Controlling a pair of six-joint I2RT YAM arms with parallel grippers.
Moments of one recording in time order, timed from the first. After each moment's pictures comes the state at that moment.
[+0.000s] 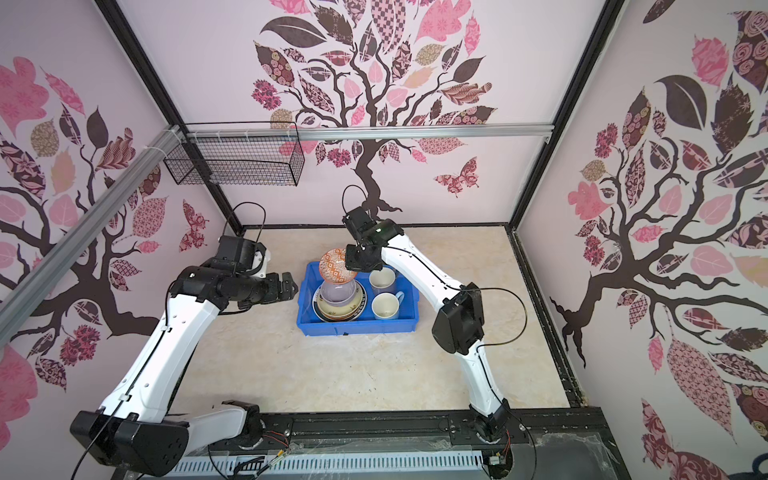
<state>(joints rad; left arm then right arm) -0.19 1.23 1.35 -1.16 0.08 -0.31 0.70 2.17 2.25 -1.13 -0.06 0.65</state>
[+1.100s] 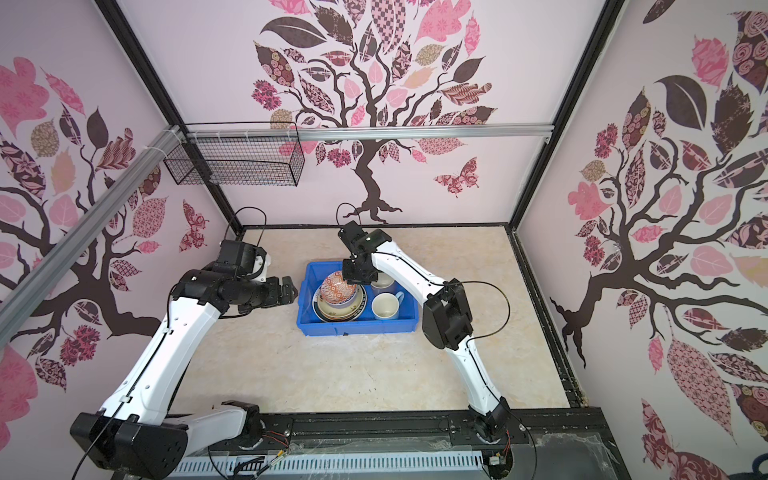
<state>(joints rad) -0.18 1.22 1.32 -1.15 0.08 -0.31 0.71 2.28 2.24 -1.11 -0.12 0.62</state>
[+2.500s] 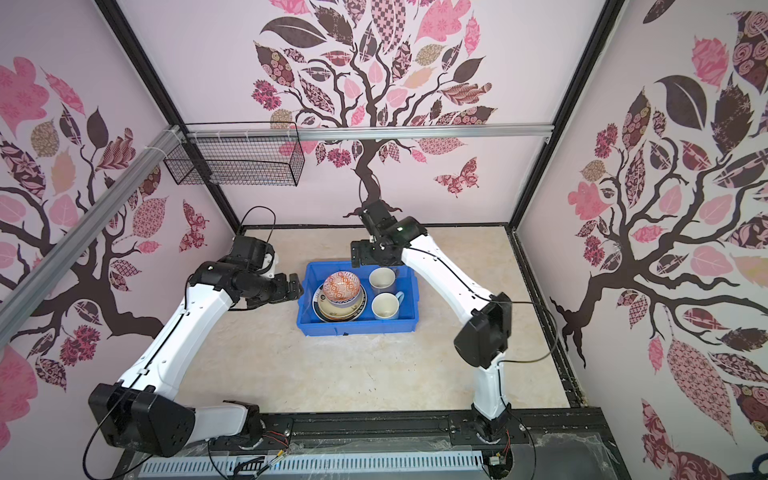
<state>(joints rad) -0.18 1.32 1.31 -1.09 0.11 -0.32 0.63 1.84 1.95 -1.04 0.04 0.50</state>
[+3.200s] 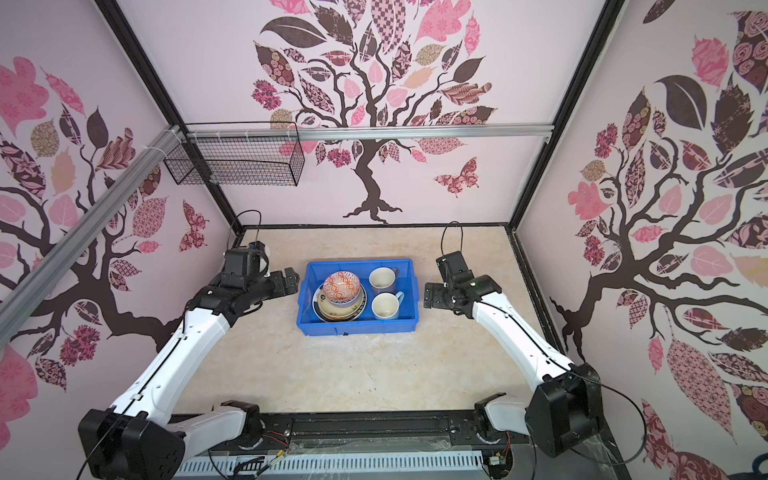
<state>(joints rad) -0.18 1.18 1.05 -0.63 -0.05 -0.30 0.34 1.27 1.05 -0.81 0.14 0.41</state>
